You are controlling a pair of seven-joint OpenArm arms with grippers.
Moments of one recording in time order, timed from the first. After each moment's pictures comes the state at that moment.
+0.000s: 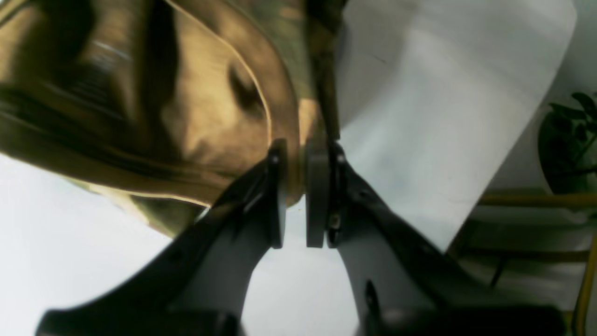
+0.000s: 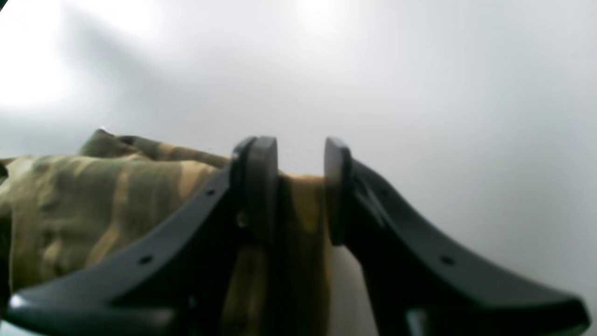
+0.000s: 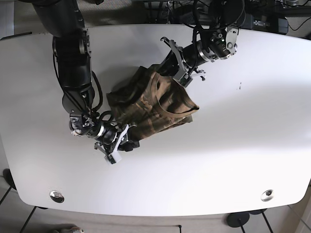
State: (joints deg) left arm 17.1 -4.8 7.4 105.8 -20.8 -33.1 41.1; right arm 29.4 6.3 -4.5 48.4 13.0 39.1 -19.8
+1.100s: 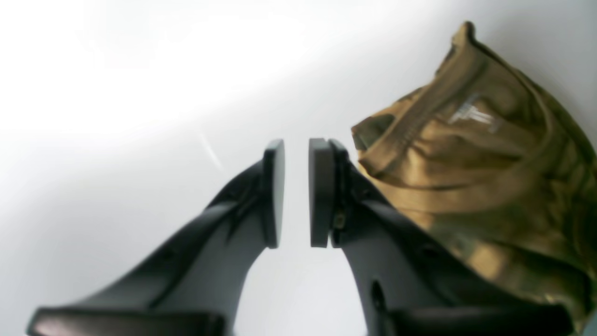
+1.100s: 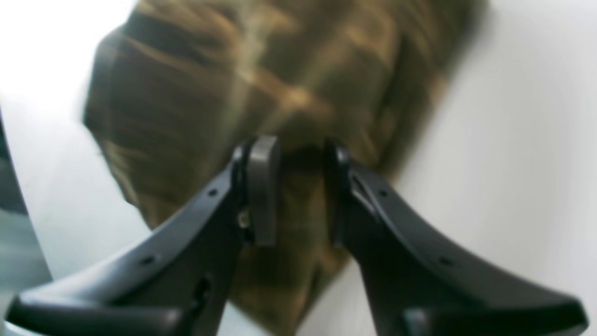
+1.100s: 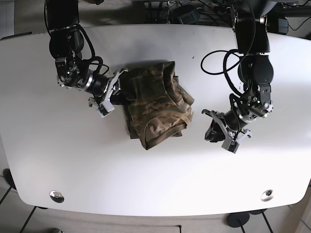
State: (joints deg) left arm -10.9 -11.8 -5.4 87.2 -21.1 -32.7 42.2; right arm 0.1 15.7 -4.6 88.4 31.4 39.5 -34.9
